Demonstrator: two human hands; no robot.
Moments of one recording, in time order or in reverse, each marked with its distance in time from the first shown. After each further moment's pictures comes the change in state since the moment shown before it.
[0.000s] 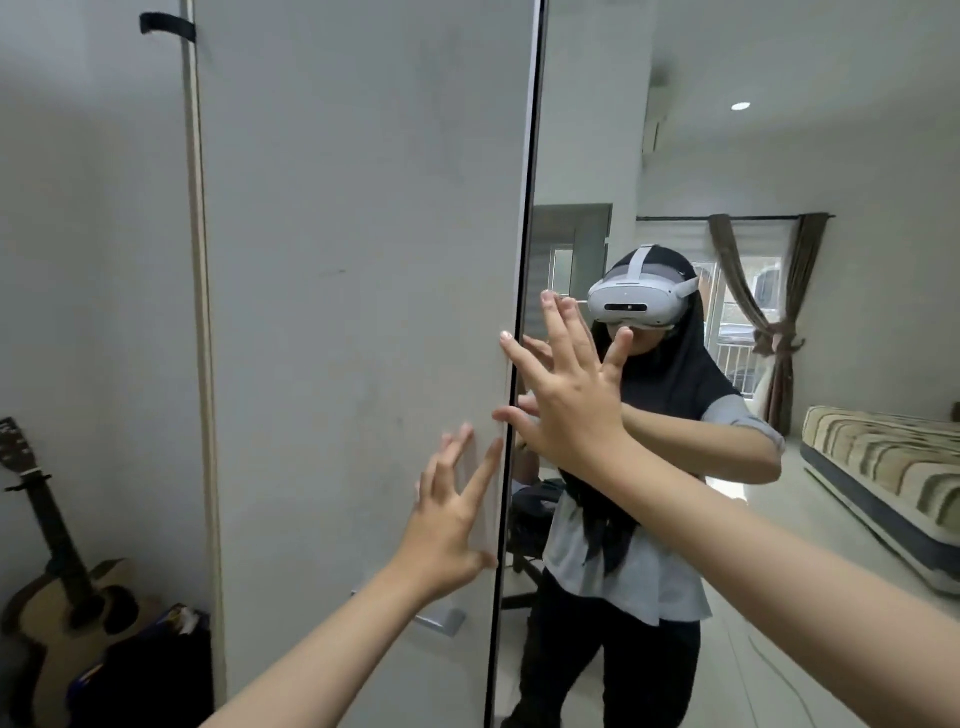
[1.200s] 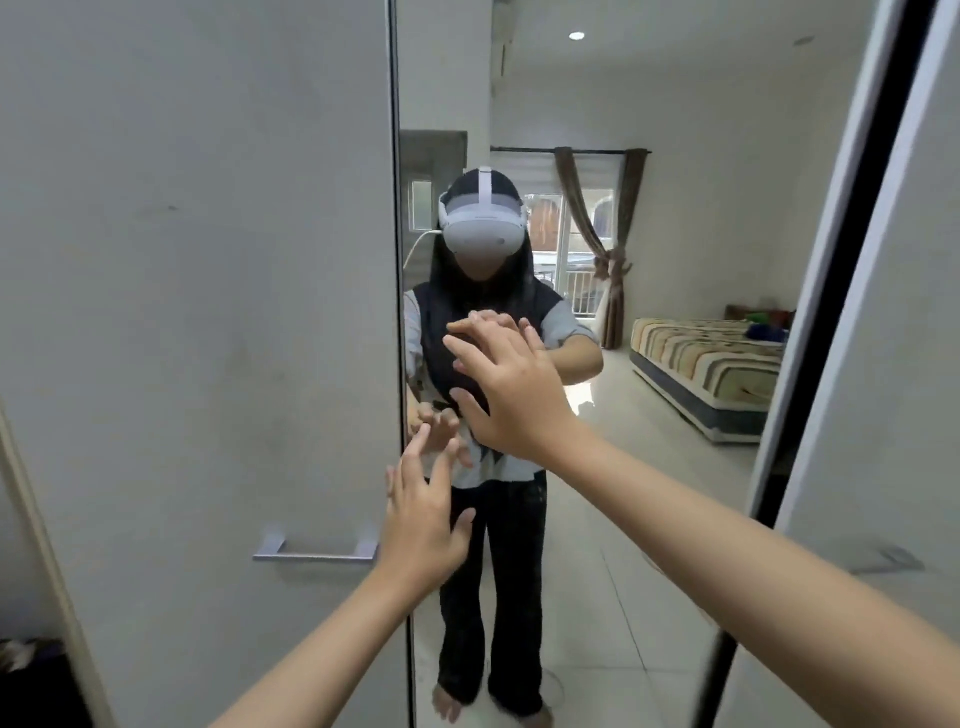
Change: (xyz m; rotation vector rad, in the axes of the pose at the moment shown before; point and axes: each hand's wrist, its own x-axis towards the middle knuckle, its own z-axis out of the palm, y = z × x) left_hand -0.036 0.063 0.041 -0.227 -0.010 0.057; right_hand -0.060 0.011 -0.054 0.129 -0.376 0.133
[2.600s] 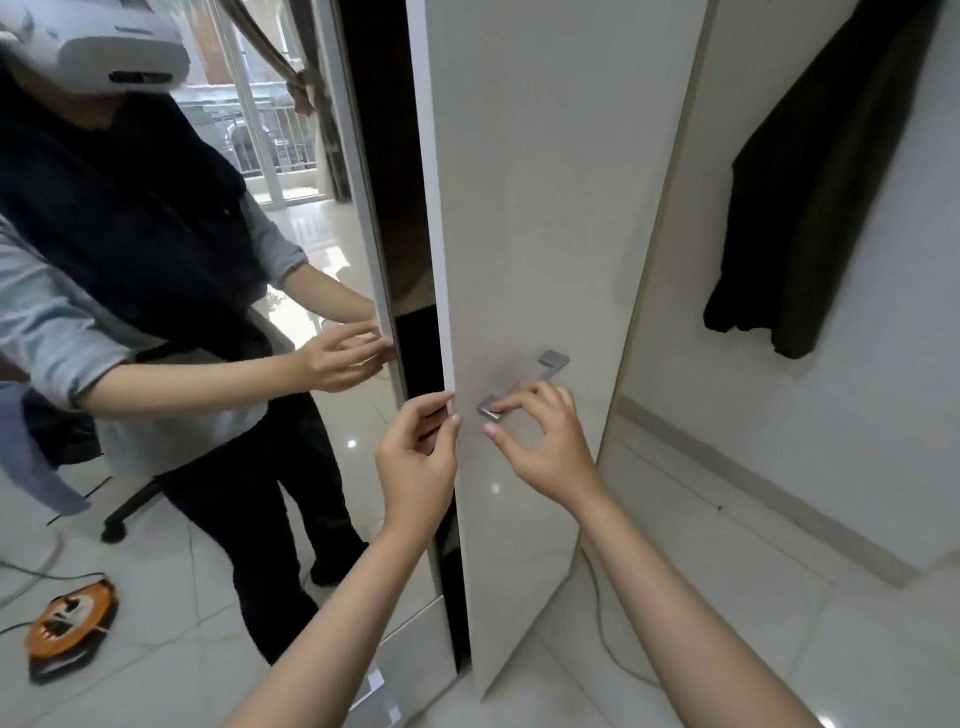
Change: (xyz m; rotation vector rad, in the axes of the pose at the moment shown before) left_hand -0.033 0.269 0.238 -1.185 -0.228 -0.170; right_hand -0.377 0.207 -0.074 0.176 0.095 0.932
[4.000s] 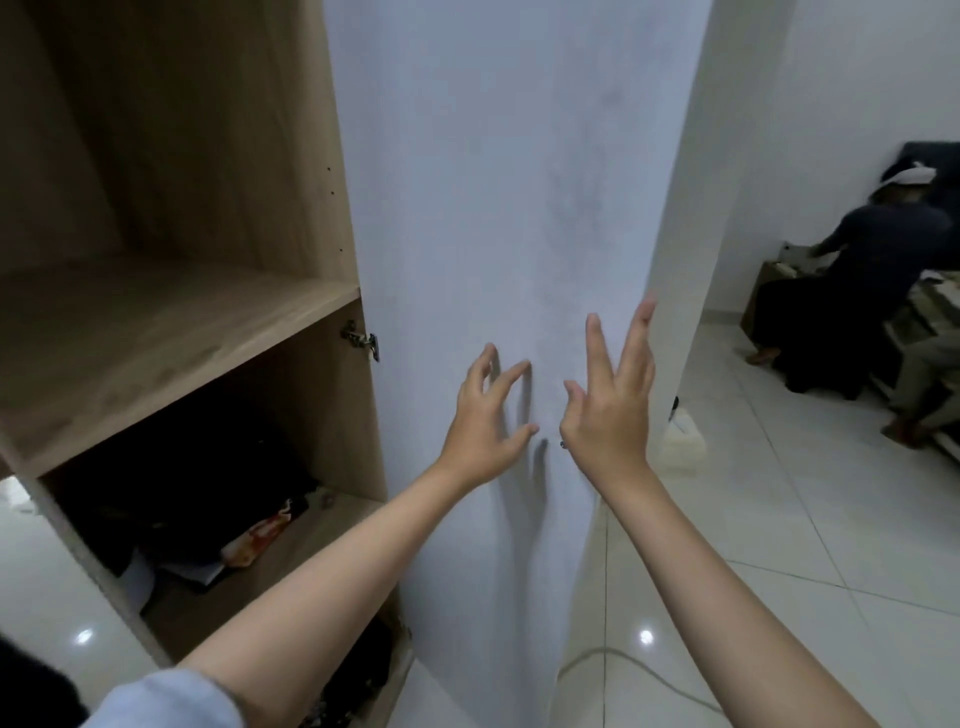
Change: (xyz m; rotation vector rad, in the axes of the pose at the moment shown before) left_hand -0.017 0.032 0.266 0.059 -0.940 0.501; right_hand -0.035 0.035 -0.245 -0.948 0.686 0.058
